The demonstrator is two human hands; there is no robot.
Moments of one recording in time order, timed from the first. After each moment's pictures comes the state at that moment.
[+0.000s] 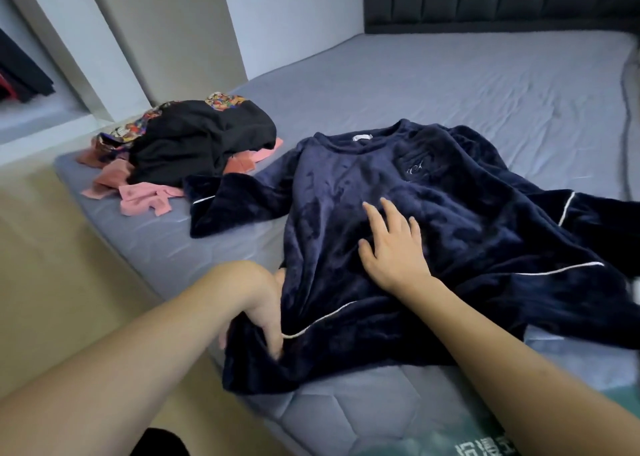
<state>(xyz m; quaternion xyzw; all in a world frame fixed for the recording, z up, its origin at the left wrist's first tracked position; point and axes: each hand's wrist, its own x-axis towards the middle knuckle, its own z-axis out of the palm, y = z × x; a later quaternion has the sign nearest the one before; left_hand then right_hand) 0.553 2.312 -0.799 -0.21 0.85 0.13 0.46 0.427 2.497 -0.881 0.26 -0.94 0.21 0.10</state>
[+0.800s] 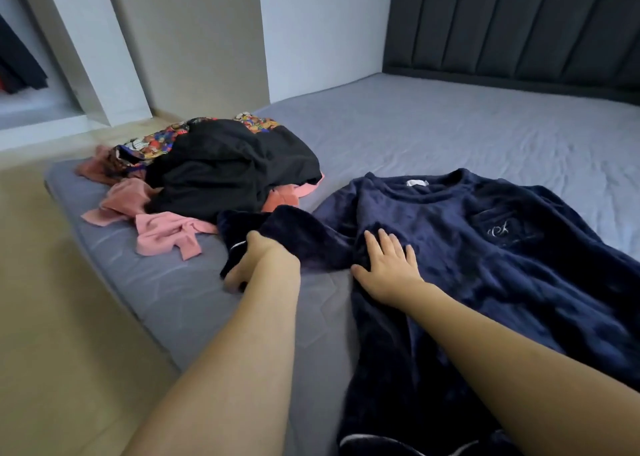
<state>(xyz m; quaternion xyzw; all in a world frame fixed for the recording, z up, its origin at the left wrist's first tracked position) 0.425 2.145 -0.816 -0.45 0.31 0.79 -0.27 0.354 2.314 -0.876 0.24 -0.96 0.12 -0.05</state>
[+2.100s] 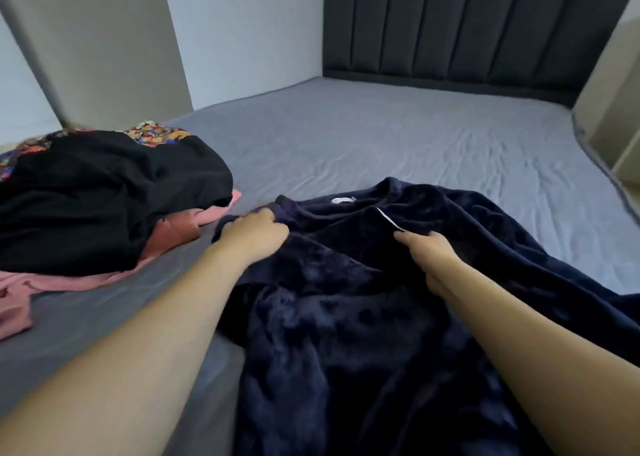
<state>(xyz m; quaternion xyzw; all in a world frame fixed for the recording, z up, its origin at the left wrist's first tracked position) 0.254 2.177 -0.832 -0.18 0.97 0.18 0.02 0.201 2.446 -0.858 -0.13 -0.71 0.69 -0.05</state>
